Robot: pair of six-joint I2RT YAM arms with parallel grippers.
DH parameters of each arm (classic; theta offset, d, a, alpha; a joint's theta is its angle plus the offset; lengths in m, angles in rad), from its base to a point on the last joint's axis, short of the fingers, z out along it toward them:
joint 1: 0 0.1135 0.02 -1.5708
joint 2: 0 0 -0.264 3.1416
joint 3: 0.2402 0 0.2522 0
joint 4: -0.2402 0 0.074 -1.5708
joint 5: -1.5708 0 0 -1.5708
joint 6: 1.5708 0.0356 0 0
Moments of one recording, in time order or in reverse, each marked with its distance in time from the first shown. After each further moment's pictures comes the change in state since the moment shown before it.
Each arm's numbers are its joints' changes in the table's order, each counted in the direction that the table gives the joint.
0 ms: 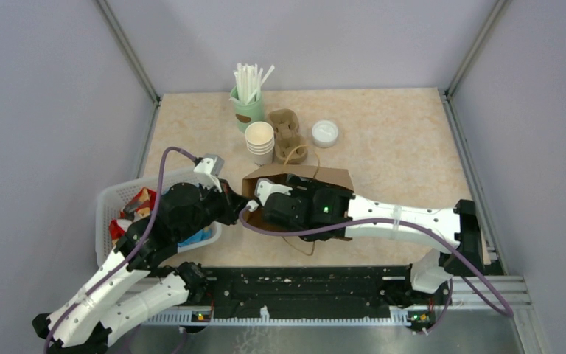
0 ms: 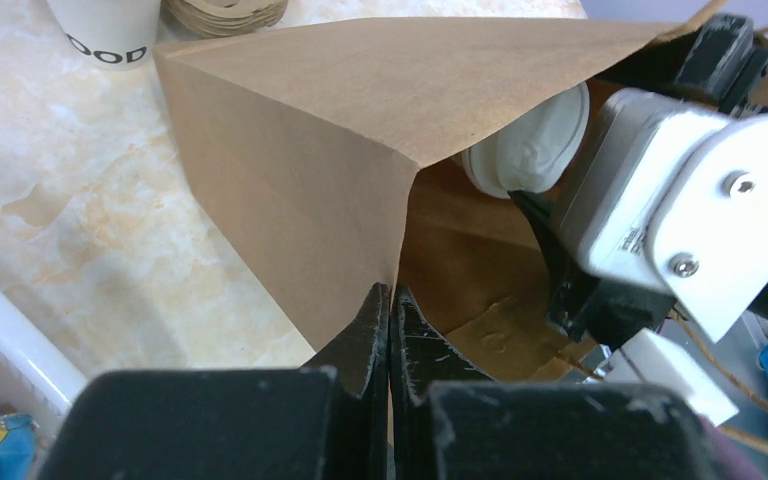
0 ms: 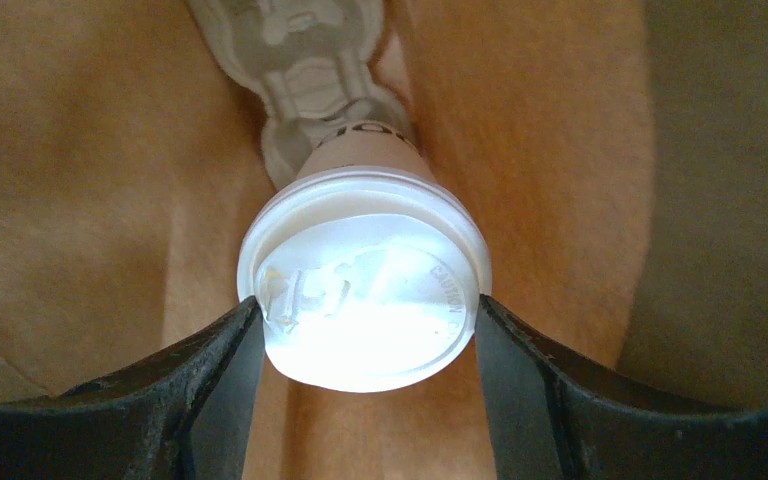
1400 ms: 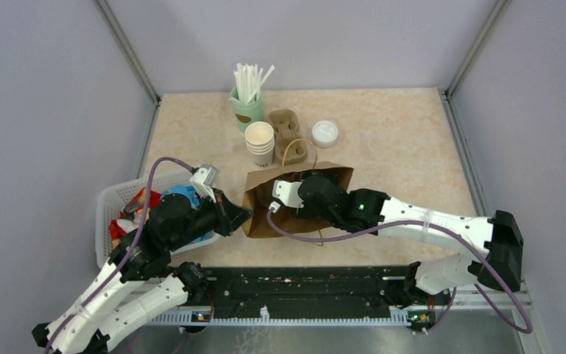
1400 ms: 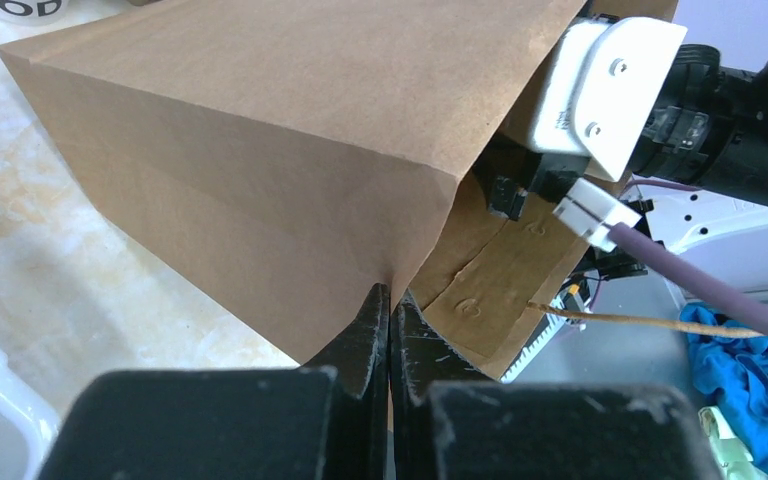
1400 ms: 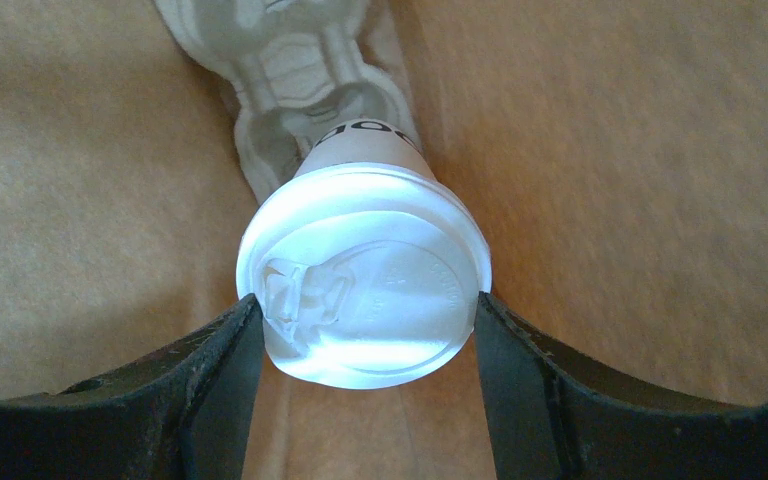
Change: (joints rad) left arm 0.000 -0.111 -0.065 -0.003 -0.111 -0.075; right arm -0.195 -0.251 -0.415 0.517 0.289 -0.448
